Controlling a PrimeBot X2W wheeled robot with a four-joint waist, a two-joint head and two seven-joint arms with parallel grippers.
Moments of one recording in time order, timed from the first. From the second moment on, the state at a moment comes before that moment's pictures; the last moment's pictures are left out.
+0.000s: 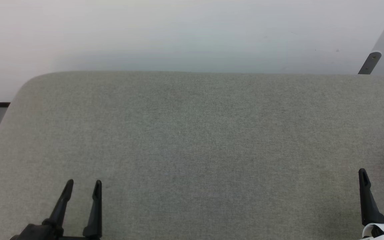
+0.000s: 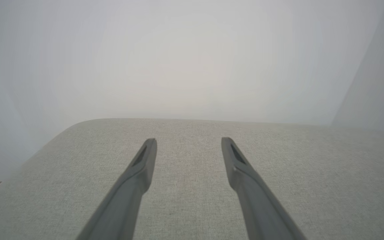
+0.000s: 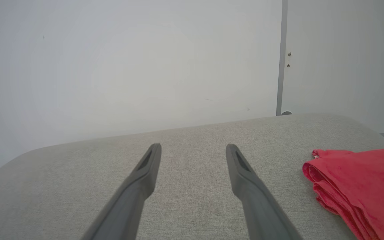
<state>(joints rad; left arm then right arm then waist) 0.13 0.19 0.04 -0.04 -0.26 -0.13 -0.26 0.12 -0.17 -0.10 -0.10 0.40 0.13 -0.12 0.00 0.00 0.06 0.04</state>
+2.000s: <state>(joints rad) 0.02 0.13 0.03 0.14 -1.03 -0.13 -0.09 0.01 -0.11 -0.09 0.10 1.07 0.13 -0.01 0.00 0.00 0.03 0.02</state>
